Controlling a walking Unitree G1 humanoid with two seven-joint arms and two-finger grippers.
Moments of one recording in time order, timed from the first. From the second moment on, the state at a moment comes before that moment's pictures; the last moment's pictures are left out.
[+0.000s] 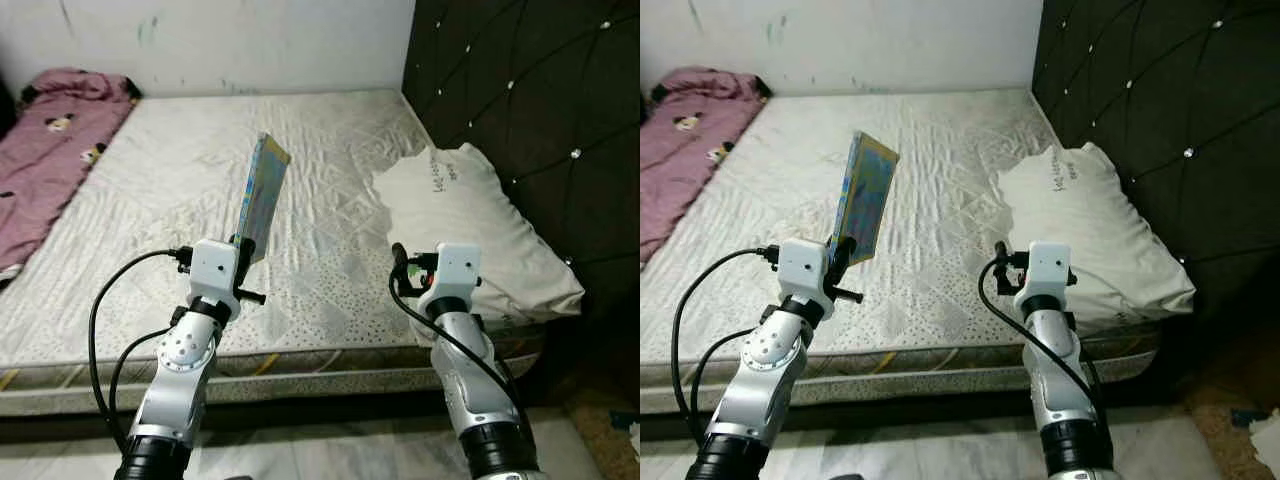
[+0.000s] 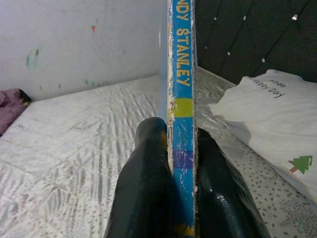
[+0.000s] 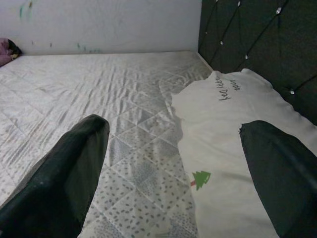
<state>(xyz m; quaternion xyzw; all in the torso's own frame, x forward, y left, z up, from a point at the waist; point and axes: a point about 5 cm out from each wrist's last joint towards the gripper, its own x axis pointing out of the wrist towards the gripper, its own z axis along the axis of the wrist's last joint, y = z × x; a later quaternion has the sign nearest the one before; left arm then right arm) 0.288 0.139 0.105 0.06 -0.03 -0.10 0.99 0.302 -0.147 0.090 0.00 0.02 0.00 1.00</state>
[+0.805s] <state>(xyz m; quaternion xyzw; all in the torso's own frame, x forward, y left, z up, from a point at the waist) 0.287 0.128 0.106 0.05 -0.03 -0.13 0.99 0.302 -0.153 0.088 0.00 0.03 -0.01 1.00</state>
